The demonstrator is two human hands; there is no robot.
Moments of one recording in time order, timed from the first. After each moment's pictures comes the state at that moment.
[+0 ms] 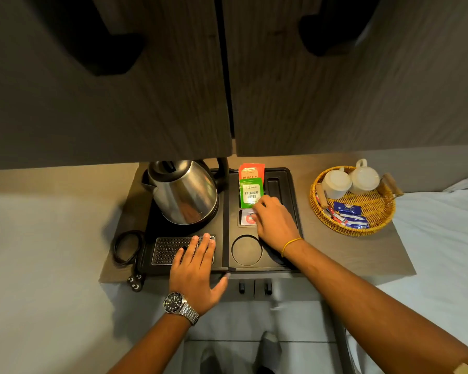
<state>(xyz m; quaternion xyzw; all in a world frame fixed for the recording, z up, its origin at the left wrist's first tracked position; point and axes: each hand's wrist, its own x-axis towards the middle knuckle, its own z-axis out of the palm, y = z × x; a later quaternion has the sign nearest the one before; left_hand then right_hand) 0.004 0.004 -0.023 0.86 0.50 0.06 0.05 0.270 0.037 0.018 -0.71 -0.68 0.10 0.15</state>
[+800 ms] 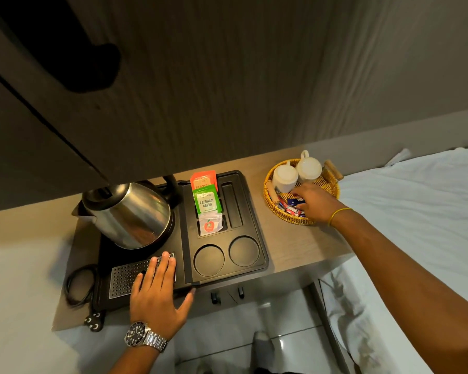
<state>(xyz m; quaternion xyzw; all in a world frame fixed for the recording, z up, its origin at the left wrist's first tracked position) -0.001 0.002 -0.021 0.87 0.49 0.05 0.02 0.465 -0.014 0.038 -0.78 -0.59 0.19 0.06</state>
